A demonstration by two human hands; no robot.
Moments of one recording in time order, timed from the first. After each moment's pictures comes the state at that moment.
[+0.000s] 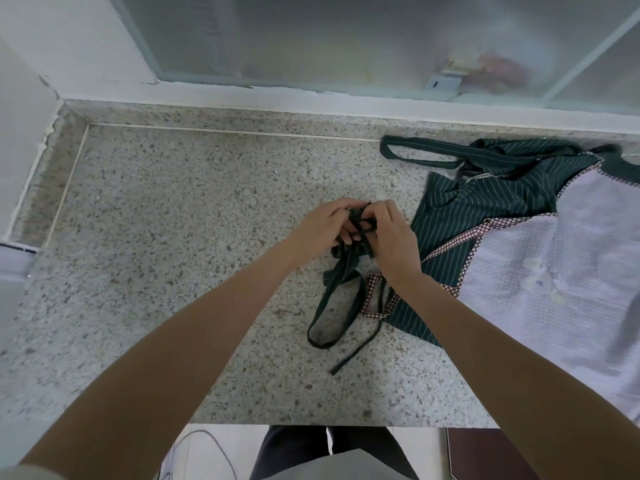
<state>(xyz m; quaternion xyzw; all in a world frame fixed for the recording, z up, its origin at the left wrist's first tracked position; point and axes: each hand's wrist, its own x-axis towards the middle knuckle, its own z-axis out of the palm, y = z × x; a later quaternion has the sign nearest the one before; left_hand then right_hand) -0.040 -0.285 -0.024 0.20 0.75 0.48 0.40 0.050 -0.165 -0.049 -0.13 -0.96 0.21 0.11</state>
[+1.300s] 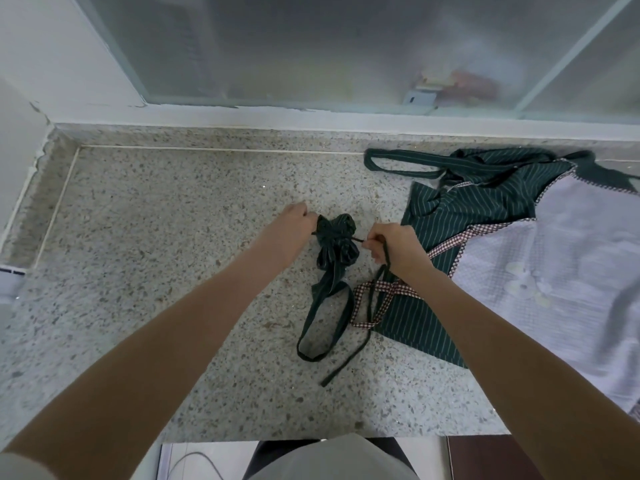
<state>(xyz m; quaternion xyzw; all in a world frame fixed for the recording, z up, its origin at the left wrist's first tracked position) -0.063 -0.298 -0.039 0.38 0.89 0.17 0.17 0.050 -0.120 -0.044 -0.20 -0.91 0.36 -0.08</state>
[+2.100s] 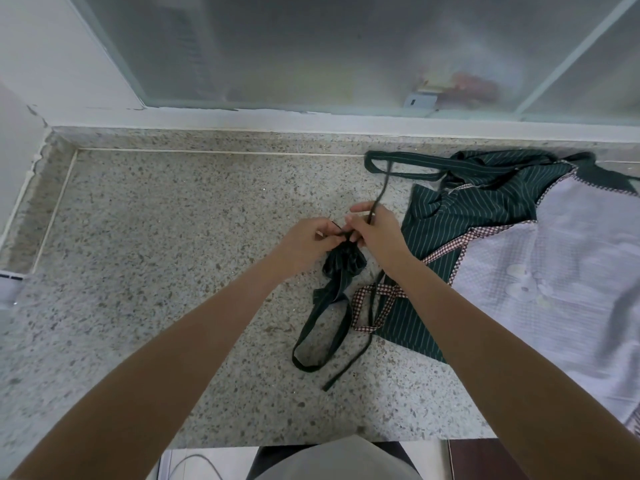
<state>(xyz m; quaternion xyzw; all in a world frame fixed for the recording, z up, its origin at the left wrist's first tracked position) -0.045 -0.285 -0.025 0.23 0.80 0.43 0.35 0.018 -0.153 -0.023 -0.34 -0.72 0.60 0.01</state>
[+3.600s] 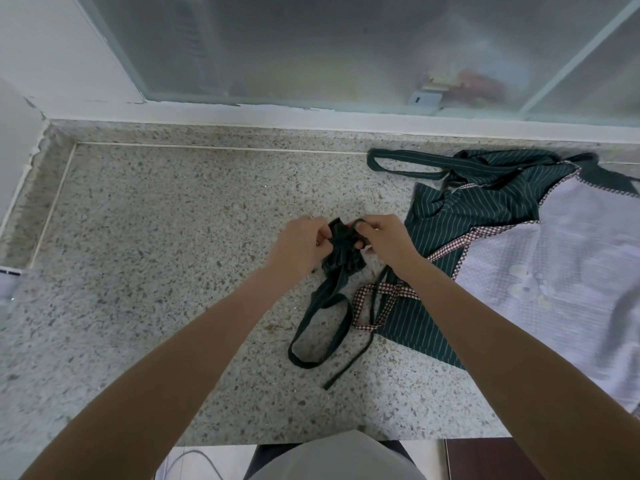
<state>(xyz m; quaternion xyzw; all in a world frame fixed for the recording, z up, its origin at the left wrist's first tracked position) -0.042 -0.294 -0.033 0.27 0.89 0.31 0.21 0.023 -0.140 -0.036 -0.33 -0.79 0.50 -0.08</state>
